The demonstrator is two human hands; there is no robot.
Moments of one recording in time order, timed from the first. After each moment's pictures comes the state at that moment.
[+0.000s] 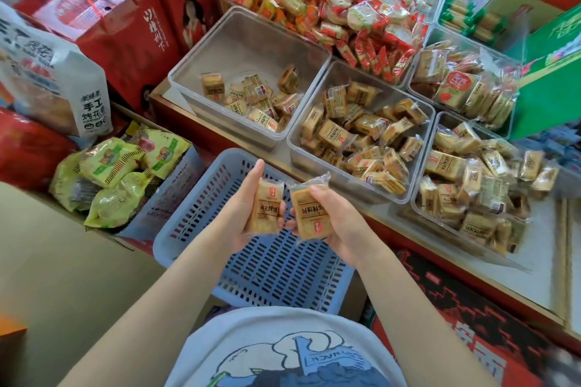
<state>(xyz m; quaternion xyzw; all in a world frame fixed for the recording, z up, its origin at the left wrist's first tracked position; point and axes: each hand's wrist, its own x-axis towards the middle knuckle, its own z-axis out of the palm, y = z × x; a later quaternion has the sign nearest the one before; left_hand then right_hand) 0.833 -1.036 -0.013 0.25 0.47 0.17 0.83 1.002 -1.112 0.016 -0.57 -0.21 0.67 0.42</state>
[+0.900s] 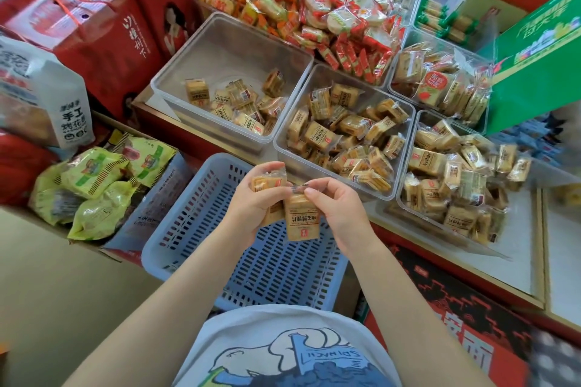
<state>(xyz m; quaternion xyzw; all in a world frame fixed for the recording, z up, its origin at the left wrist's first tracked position) 0.859 -1.037 -0.014 0.39 0.43 0.26 0.77 1.010 -1.113 0.023 -0.69 -0.25 0.51 0.45</state>
